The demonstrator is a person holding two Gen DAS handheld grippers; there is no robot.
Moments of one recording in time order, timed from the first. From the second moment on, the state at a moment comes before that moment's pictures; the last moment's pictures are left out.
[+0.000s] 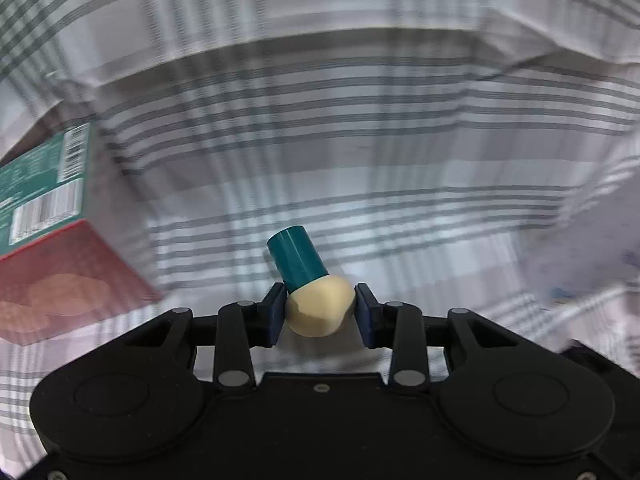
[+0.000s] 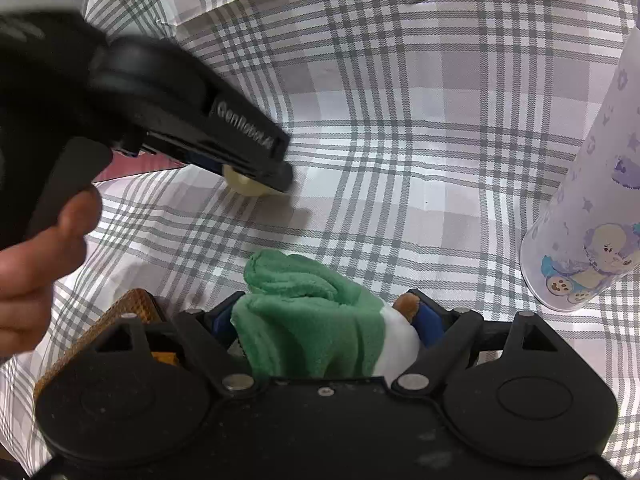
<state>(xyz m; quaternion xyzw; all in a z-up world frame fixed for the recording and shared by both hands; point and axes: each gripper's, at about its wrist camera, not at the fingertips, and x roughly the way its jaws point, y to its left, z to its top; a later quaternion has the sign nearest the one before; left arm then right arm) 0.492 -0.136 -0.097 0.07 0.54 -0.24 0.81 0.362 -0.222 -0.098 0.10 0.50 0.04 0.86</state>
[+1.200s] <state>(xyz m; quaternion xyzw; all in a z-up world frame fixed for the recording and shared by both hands) 0.416 -0.105 -0.076 0.22 0.45 -0.29 0.82 0.364 -0.223 -0.101 0.10 0.50 0.05 0.86</state>
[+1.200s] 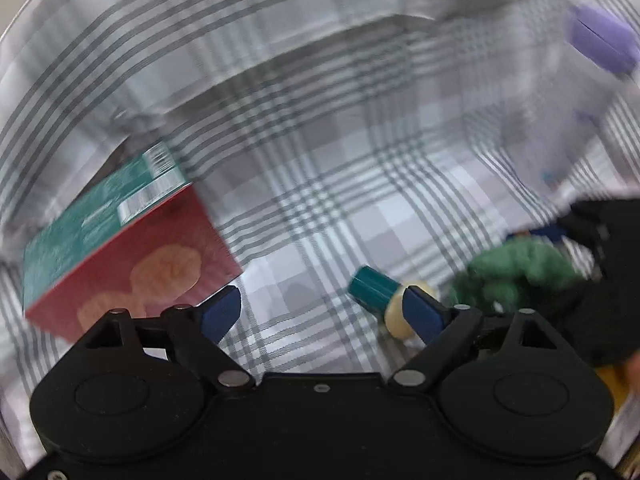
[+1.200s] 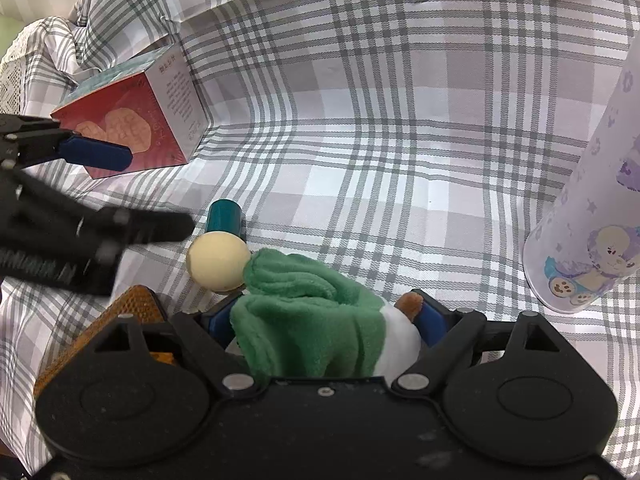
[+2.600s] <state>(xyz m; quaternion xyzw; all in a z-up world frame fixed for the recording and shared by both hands) 0.403 -0.130 -0.089 0.29 0.41 -0.39 0.77 0.338 -0.264 -0.080 0.15 0.49 0.02 0.86</state>
